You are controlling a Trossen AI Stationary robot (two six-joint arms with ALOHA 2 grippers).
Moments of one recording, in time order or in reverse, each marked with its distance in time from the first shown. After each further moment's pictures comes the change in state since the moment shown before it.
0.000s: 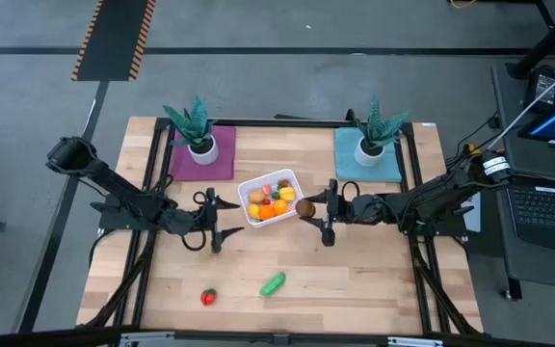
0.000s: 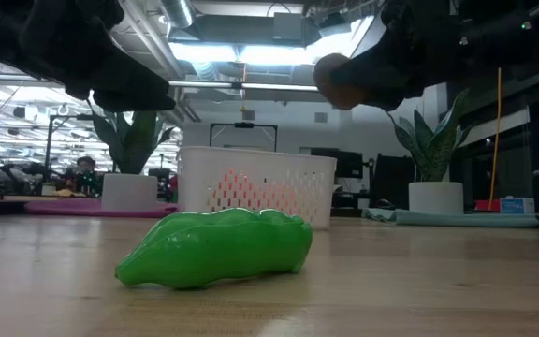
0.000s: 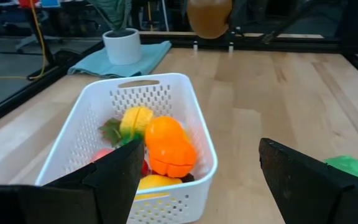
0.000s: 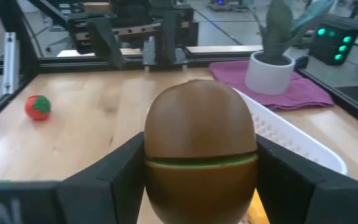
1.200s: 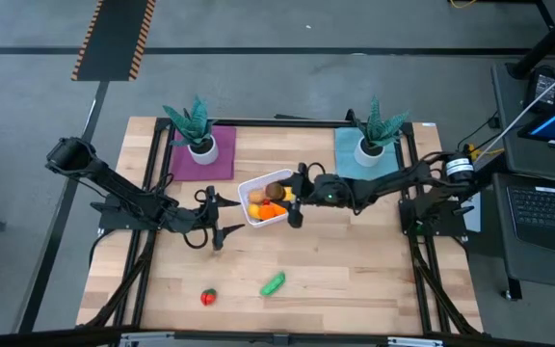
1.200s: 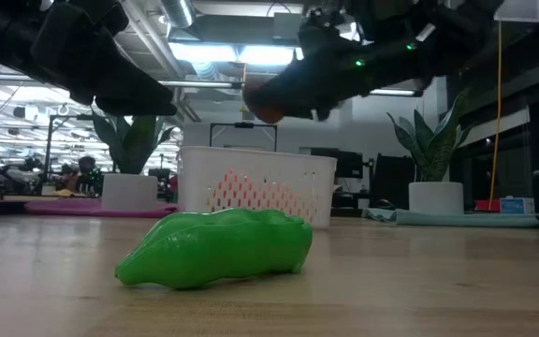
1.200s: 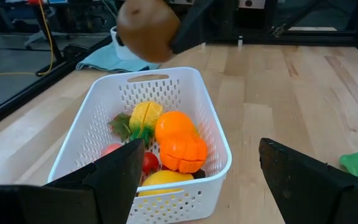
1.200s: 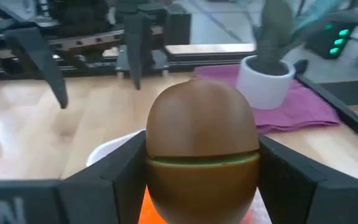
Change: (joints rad) left arm 0.028 0.000 0.000 -0.026 0.002 0.000; right arm -0.218 0.311 0.325 -0.041 -0.190 -0.053
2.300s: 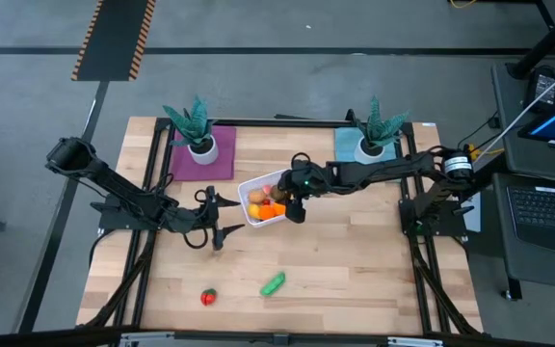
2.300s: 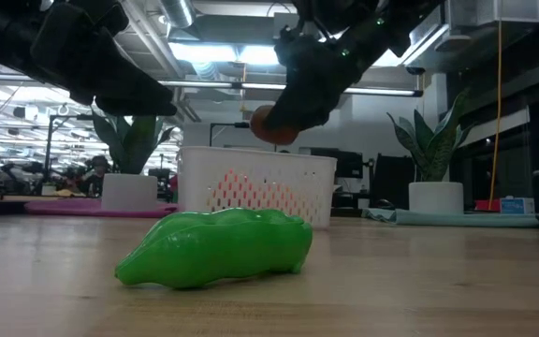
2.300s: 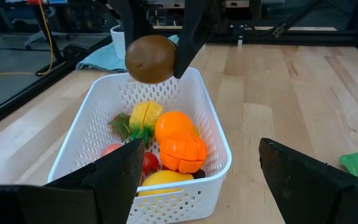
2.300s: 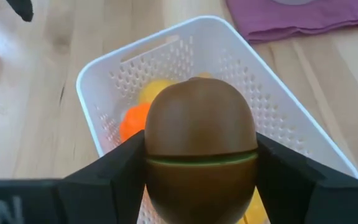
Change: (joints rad) left arm 0.000 0.000 0.000 0.000 0.000 0.000; right arm -0.069 0.009 0.324 -0.802 -0.153 0.056
